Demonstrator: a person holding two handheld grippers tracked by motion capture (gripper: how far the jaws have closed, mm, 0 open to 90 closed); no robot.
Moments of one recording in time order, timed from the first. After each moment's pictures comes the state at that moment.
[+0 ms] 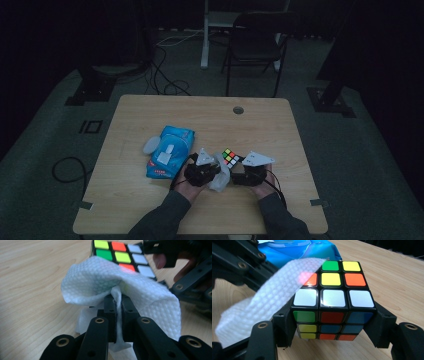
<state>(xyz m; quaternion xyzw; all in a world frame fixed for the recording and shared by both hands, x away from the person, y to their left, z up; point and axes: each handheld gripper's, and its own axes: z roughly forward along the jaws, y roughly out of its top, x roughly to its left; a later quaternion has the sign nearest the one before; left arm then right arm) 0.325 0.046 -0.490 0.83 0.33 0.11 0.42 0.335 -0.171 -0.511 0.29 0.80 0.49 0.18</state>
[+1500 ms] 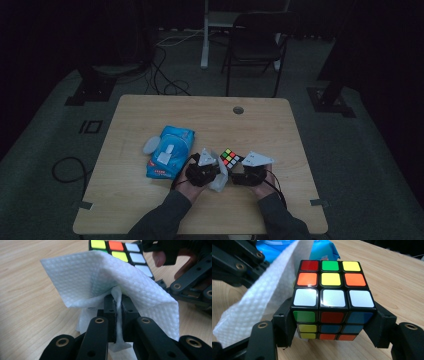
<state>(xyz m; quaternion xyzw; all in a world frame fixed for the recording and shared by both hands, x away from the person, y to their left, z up) 0.325 0.043 -0.489 0.84 0.32 0.12 0.42 0.335 -0.170 -0.512 0.29 0.81 0.48 0.19</state>
